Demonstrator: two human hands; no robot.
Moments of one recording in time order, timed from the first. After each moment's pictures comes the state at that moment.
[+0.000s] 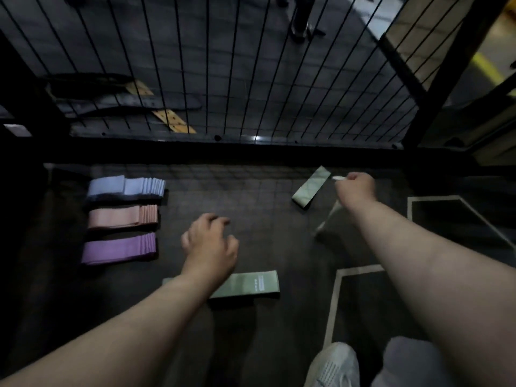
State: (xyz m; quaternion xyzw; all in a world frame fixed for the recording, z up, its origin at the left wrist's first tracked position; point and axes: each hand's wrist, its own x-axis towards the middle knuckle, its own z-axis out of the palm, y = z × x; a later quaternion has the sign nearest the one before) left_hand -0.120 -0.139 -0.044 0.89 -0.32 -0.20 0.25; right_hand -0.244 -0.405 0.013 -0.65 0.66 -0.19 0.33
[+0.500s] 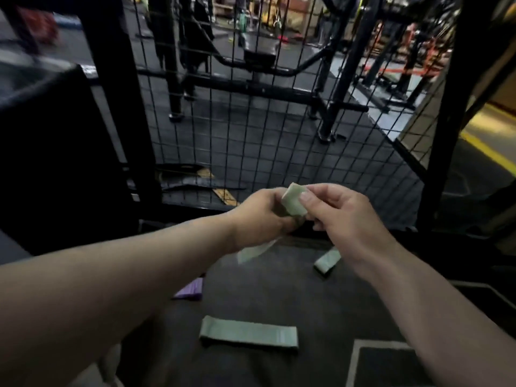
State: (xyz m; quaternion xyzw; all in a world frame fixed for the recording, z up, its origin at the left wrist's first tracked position) left_hand -0.101 -0.110 0.222 0.63 -0.43 -0.36 0.54; right_hand -0.236 -0.198 0.272 -0.75 0.28 -0.22 0.55
